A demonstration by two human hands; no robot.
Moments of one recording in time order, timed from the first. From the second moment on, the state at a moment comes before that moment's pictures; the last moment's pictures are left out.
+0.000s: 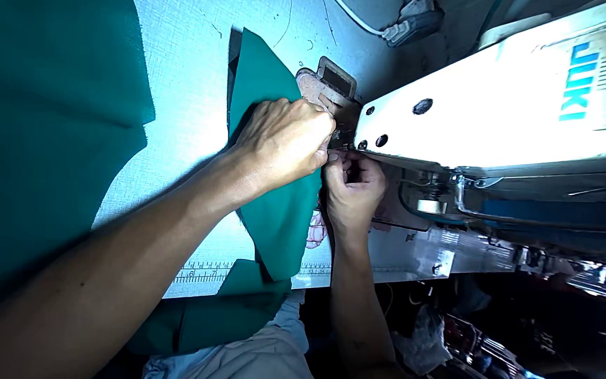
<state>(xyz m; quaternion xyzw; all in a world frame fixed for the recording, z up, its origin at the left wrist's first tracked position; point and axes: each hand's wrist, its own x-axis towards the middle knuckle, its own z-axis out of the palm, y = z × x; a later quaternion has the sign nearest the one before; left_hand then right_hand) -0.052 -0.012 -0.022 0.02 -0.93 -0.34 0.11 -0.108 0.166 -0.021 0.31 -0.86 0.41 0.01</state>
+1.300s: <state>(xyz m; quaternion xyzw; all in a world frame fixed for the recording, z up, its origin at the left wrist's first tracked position) -0.039 -0.021 -0.018 -0.06 -0.94 -0.24 0.25 -0.116 0.169 -0.025 0.18 -0.82 0.54 0.06</state>
